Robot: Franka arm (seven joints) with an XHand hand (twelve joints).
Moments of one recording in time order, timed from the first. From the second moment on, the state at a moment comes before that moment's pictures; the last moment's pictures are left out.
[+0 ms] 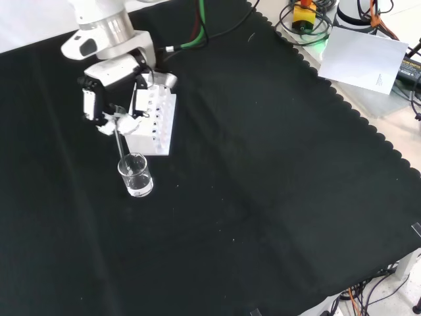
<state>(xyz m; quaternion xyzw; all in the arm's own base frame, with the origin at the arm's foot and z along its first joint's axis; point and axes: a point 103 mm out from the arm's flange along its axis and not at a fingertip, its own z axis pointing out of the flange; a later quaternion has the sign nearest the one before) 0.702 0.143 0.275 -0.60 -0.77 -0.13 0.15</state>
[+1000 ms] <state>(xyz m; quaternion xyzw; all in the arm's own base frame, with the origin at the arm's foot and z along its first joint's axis) 0.669 0.088 0.257 -0.63 -0.75 -0.11 0.18</state>
